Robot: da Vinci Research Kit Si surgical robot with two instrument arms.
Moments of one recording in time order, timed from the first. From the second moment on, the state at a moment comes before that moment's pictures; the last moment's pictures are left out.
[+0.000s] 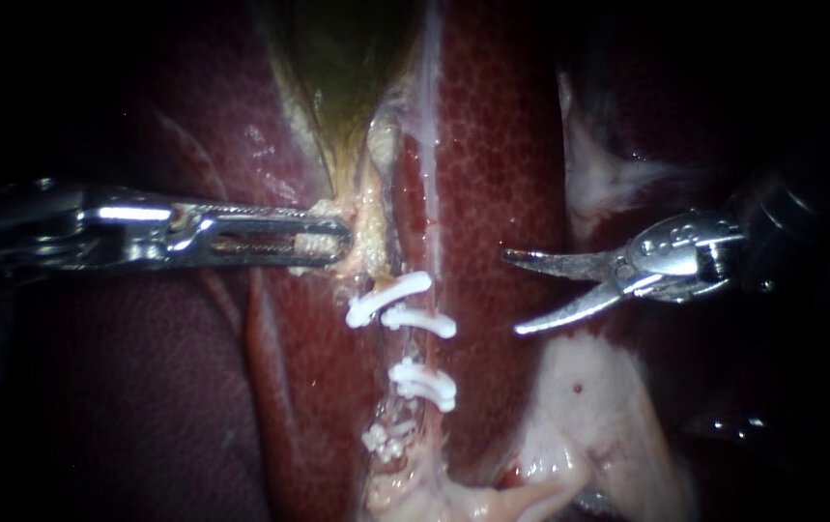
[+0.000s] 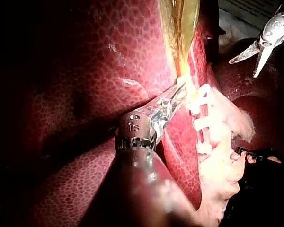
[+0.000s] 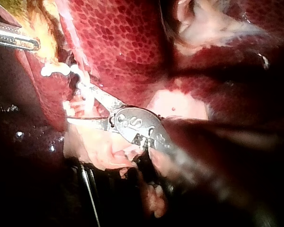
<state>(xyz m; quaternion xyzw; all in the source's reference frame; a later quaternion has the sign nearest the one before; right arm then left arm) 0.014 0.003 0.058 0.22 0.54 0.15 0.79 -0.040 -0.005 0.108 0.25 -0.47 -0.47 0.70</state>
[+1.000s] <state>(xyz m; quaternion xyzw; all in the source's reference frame) 0.014 0.003 0.059 0.22 0.54 0.15 0.79 -0.032 0.001 0.100 0.22 -0.50 -0.48 0.68</state>
